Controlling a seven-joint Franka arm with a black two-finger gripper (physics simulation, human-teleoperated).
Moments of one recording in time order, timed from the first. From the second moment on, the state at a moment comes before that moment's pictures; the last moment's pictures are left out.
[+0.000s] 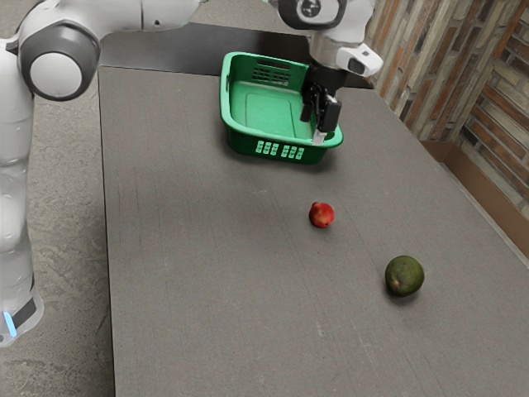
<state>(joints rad) 0.05 0.12 -0.06 -1.32 -0.02 1.46 0.04</state>
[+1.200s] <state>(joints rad) 0.06 0.08 -0.08 -1.85 0.14 2.10 0.48</state>
